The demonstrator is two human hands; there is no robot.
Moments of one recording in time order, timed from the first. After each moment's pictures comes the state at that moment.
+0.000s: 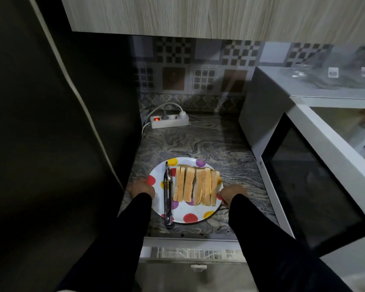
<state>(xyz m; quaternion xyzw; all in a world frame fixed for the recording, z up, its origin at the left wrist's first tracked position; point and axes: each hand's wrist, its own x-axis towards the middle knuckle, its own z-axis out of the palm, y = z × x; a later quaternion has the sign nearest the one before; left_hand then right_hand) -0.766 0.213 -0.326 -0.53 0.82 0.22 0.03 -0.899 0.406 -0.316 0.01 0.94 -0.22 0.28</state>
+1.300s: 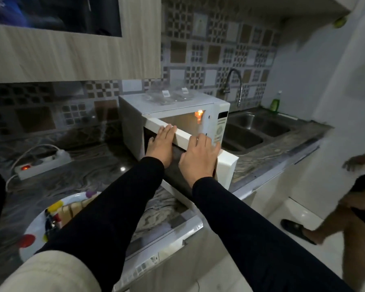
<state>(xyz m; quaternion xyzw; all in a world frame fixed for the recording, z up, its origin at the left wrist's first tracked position) -0.927 0.485 -0.174 0.08 0.97 0.17 -0.18 -0.873 0.594 -0.172 0.01 0.94 -0.05 -0.35</state>
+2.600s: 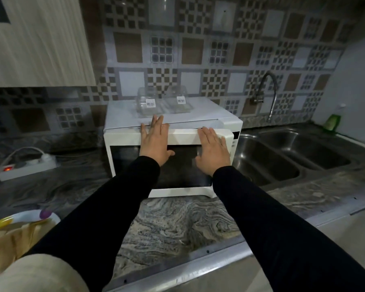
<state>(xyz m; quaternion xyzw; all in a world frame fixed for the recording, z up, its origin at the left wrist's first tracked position) -1.101 0.576 -0.160 -0.09 0.97 0.00 -0.22 -1.127 0.747 -0.164 -0.23 0.95 -0.13 -0.16</state>
